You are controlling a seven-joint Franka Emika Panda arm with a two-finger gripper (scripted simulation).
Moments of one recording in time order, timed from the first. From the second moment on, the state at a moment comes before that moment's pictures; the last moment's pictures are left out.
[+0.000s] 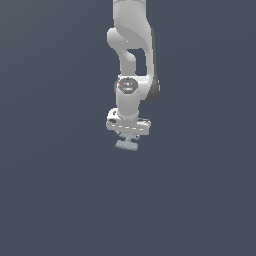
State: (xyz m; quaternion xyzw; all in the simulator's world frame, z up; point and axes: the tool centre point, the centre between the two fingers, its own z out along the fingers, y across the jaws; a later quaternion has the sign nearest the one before) arm -0.079 0.000 0.073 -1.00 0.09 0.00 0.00
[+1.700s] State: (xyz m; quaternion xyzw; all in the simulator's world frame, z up) arm -0.086 0.002 0.017 -1.00 0.10 0.00 0.00
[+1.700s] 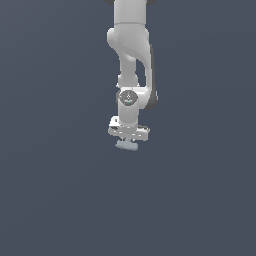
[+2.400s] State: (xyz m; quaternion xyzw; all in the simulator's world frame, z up) arm -0.086 0.016 0.051 -1.00 0.10 0.00 0.00
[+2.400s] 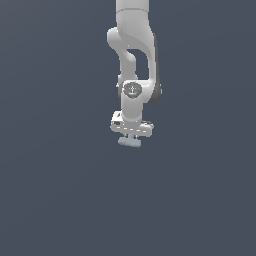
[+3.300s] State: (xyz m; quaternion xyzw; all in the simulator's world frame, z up) arm -0.084 0.086 0.217 -1.00 0.10 0.00 0.00
